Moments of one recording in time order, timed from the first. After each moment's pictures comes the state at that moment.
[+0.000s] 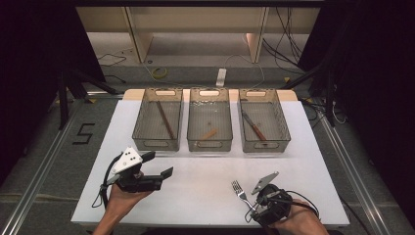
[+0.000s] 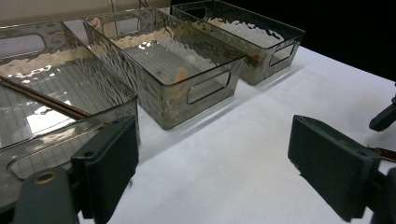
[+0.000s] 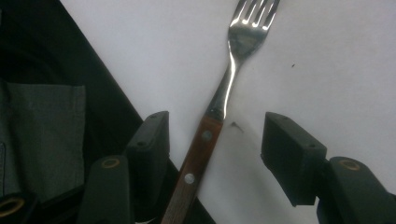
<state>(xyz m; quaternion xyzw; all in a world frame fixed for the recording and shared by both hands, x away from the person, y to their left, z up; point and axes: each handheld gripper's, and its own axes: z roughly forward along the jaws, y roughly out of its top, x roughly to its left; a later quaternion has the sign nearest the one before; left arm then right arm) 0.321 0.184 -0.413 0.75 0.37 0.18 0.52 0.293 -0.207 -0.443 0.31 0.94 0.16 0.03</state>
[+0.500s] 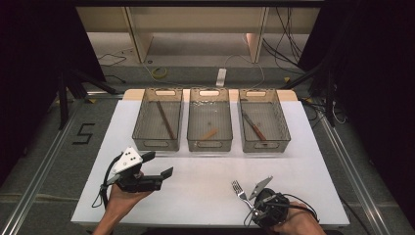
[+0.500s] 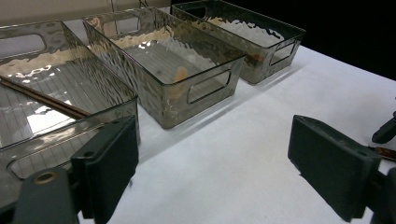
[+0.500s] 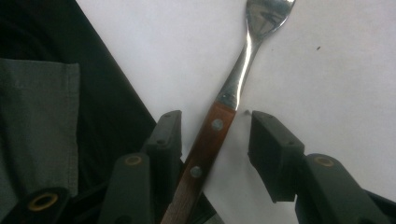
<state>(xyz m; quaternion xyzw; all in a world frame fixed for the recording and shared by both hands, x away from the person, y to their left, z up) 0.321 0.184 -0.413 0.75 0.37 0.19 0.52 0.289 -0.202 -0.454 0.30 0.95 0.12 0.02</state>
